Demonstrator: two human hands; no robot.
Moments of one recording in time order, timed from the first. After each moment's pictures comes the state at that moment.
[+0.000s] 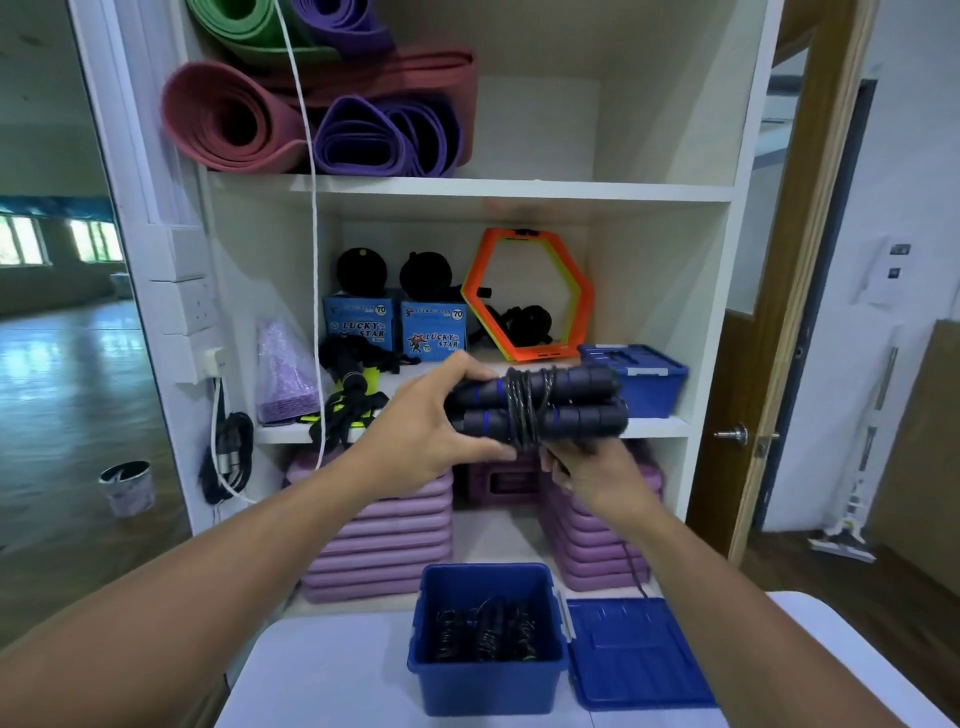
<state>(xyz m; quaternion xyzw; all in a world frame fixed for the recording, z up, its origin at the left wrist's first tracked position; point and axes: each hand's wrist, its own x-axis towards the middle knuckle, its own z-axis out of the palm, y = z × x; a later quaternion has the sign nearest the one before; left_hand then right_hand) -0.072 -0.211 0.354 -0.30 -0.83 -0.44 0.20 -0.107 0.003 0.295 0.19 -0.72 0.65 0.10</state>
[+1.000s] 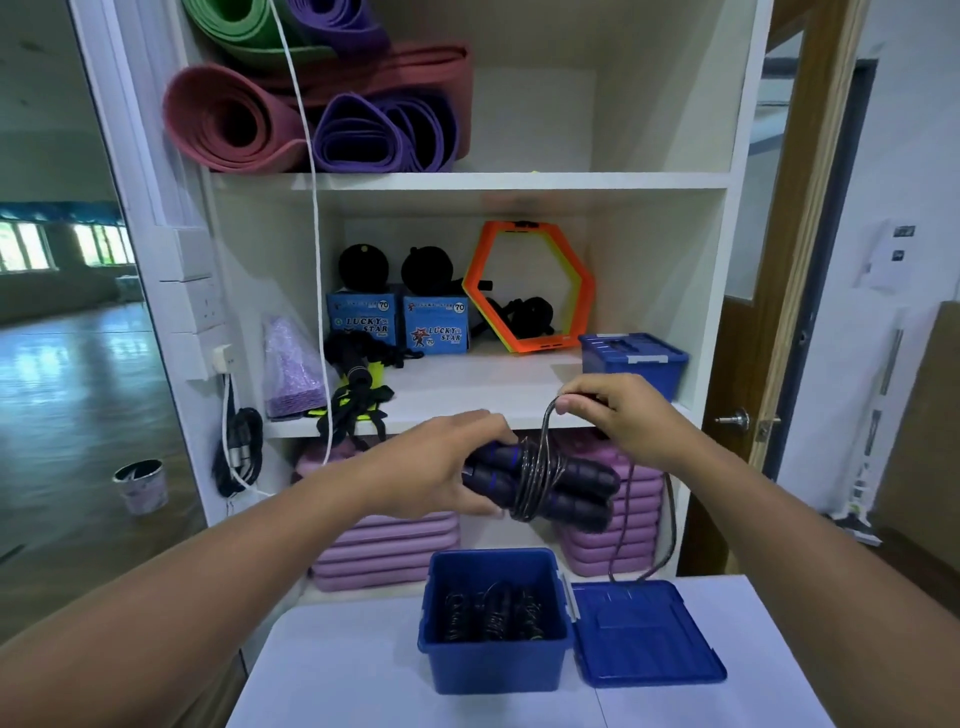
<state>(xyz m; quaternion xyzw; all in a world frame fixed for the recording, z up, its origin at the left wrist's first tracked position) -0.065 -0.215 0.336 -0.37 -0.91 -0.16 0.10 -0.104 0.043 0.344 0.27 -0.88 0.34 0.19</state>
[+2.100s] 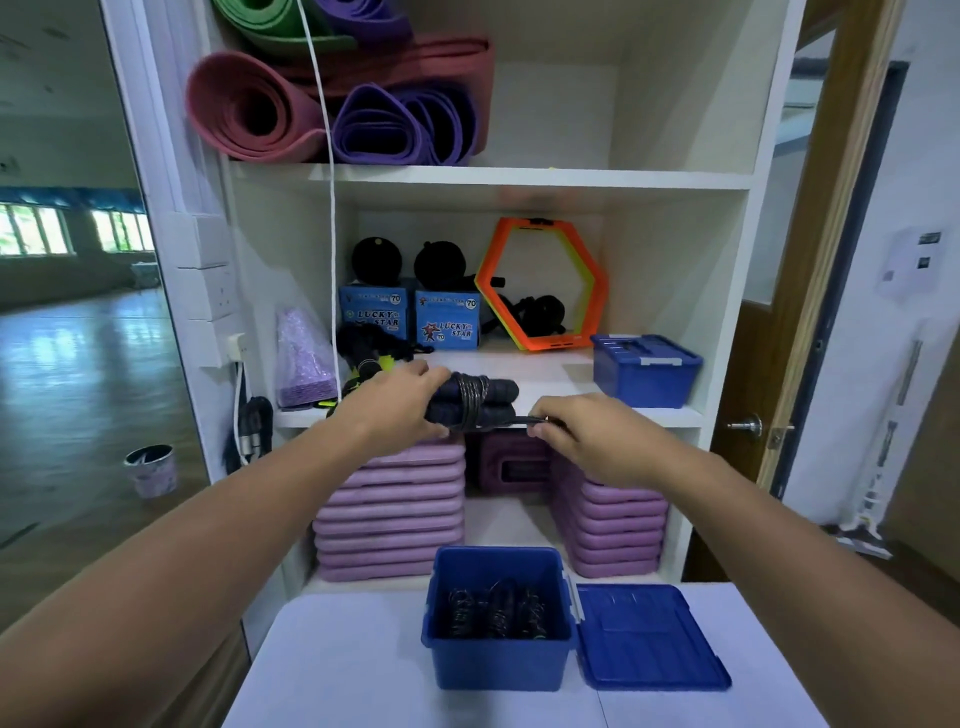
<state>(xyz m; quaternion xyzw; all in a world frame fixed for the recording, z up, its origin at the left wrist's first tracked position) -0.129 -0.258 0.341 -0.16 -0.97 0.01 0.19 -0.089 0.003 0.345 0.31 -0.93 0.12 0.15</state>
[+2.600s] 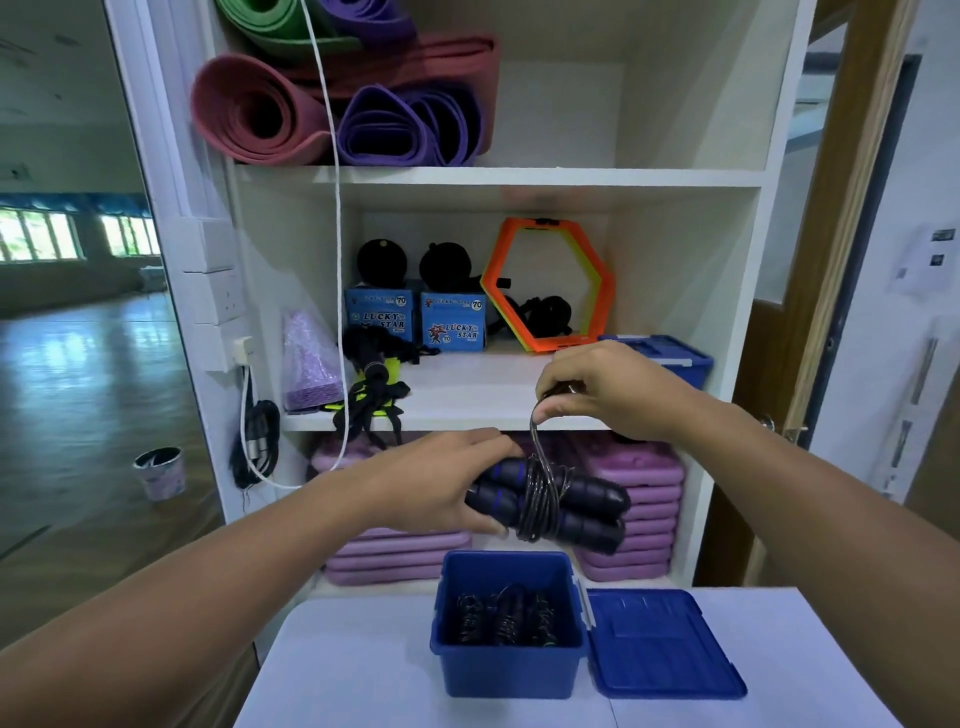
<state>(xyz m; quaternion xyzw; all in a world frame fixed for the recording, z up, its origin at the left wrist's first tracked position) -0.069 -0.229 0.329 -0.38 -0.92 -0.06 0.11 -0.102 0.005 0.388 0.40 -0.89 0.15 0.18</state>
